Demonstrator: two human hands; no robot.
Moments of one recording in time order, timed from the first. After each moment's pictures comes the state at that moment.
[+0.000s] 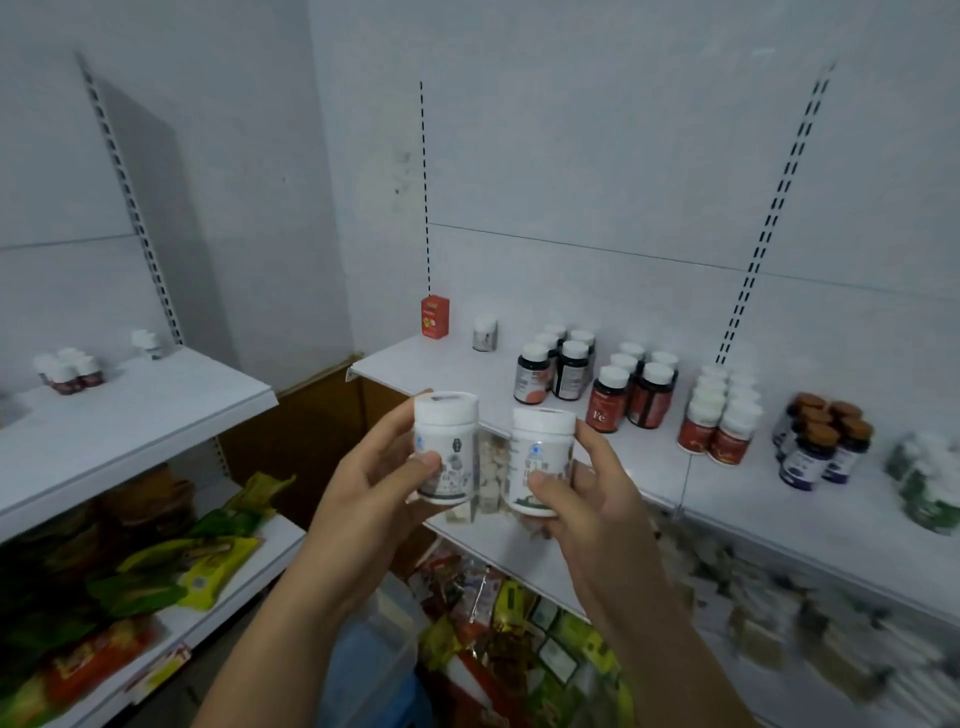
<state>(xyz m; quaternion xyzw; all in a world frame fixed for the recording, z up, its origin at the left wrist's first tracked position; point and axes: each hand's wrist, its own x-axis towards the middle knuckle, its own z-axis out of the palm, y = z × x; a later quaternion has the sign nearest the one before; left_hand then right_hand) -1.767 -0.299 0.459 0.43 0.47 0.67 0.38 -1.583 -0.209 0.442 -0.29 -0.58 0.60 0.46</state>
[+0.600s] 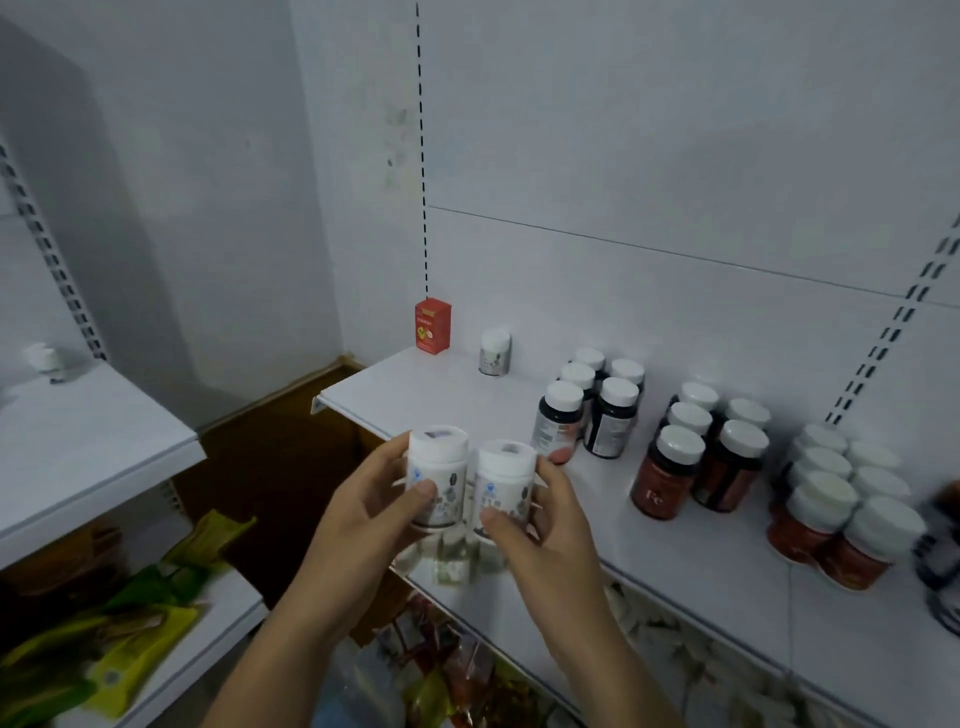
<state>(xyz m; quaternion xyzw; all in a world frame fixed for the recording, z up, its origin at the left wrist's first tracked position) -1.868 -0.108 0.401 0.39 0.55 0.65 0.35 -1.706 -0.019 0.369 -0.35 -0.61 0.57 0.41</state>
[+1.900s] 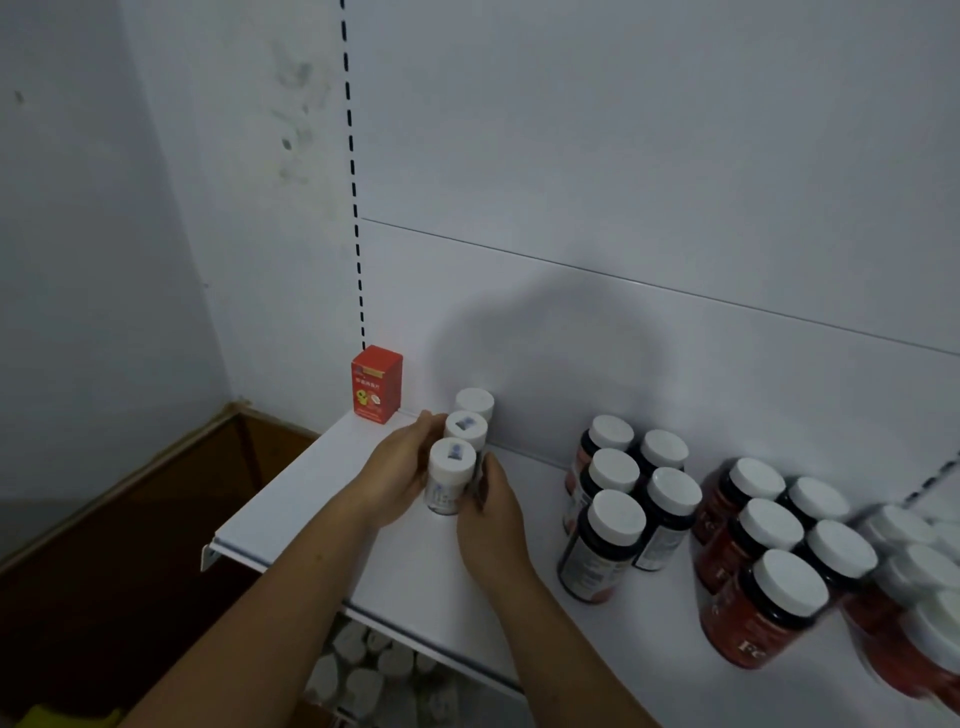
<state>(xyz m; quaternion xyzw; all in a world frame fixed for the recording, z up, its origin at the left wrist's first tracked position) -2.044 0.231 0.341 0.35 0.49 0.55 0.57 -1.906 0.207 0.312 -0.47 -0.61 0.46 0.44</state>
